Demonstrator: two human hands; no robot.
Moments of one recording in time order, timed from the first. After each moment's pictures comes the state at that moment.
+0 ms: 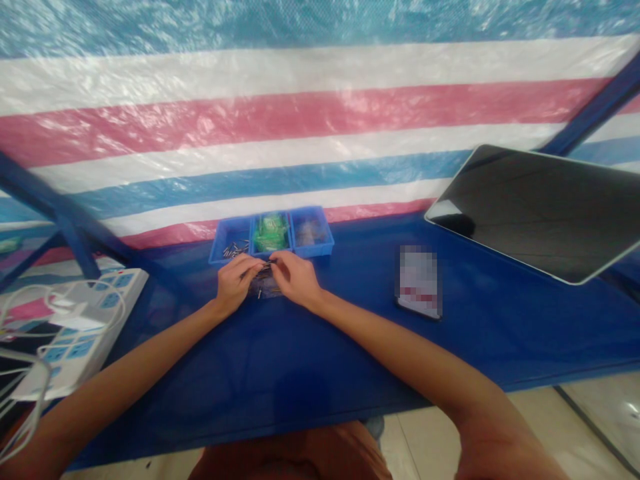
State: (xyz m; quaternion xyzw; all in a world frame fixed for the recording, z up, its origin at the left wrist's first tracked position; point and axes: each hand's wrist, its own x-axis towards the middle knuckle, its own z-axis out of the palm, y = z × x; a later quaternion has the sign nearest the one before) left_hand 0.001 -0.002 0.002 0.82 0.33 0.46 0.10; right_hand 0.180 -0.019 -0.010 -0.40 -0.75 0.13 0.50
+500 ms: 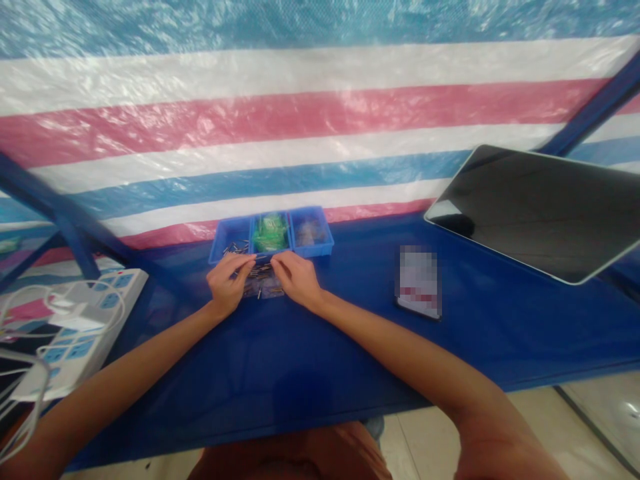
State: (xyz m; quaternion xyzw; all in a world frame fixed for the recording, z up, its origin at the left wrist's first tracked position) left_hand -0.001 -0.003 0.001 0.76 0.36 0.54 0.02; right_hand 0.180 -0.020 -0.008 -0.40 -0.75 0.13 0.51
